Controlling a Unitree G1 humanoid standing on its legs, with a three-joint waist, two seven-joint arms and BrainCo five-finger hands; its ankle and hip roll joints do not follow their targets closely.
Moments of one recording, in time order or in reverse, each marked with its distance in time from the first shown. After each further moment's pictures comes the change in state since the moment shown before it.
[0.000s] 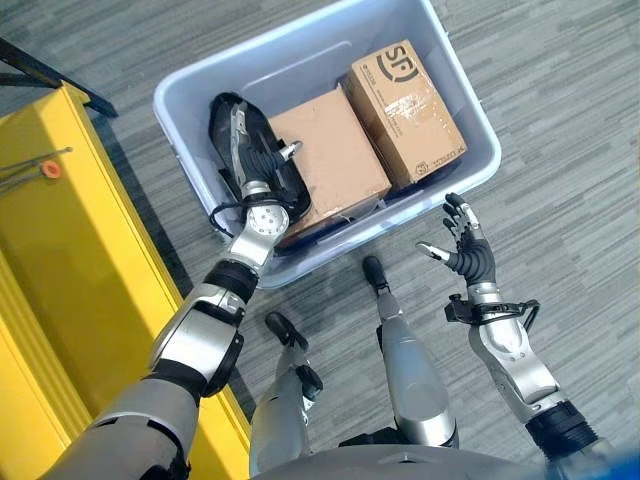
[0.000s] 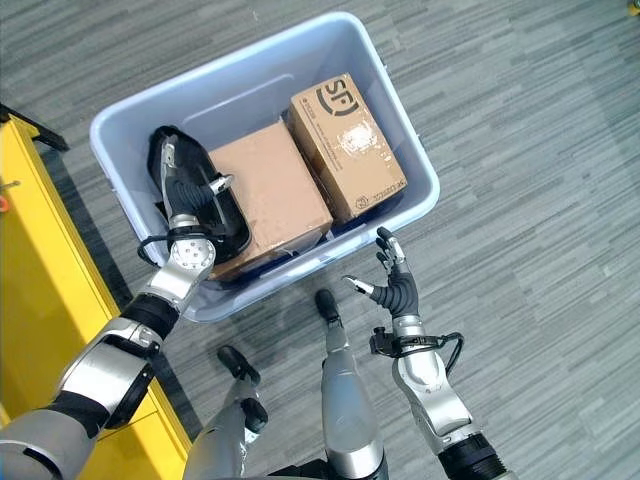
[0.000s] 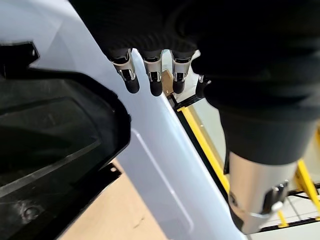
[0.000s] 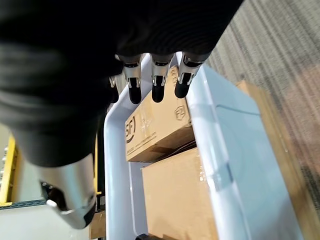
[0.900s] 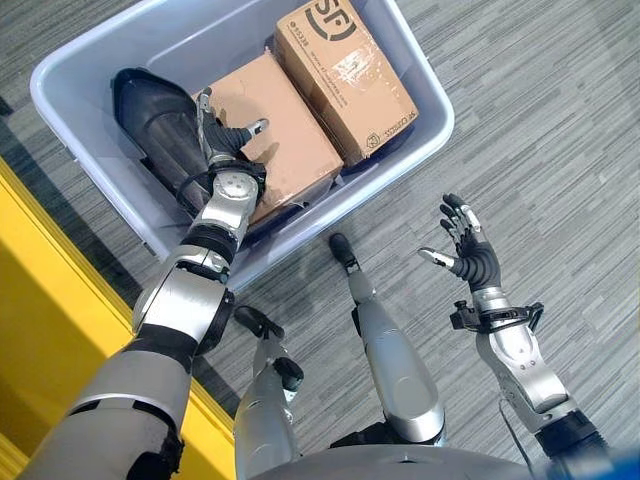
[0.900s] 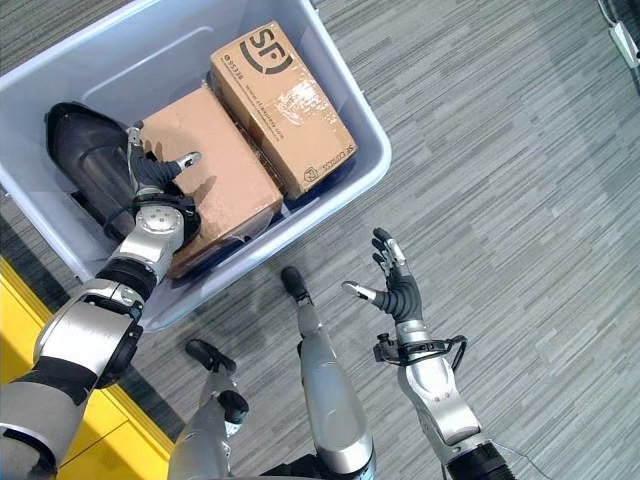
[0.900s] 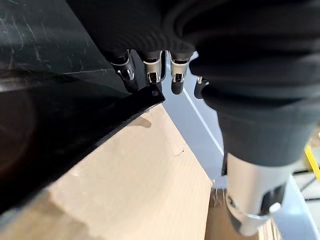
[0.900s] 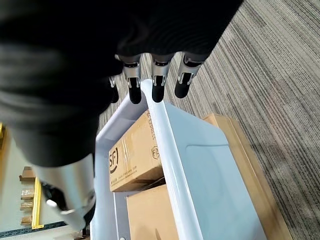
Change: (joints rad) left arm -0.157 0.070 -0.041 0.223 -0.118 0.054 -0.191; right arm 0.048 -0.033 -0.029 -0.038 0.059 -0.023 0.091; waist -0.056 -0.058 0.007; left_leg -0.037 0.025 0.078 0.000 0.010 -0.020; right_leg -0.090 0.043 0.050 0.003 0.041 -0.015
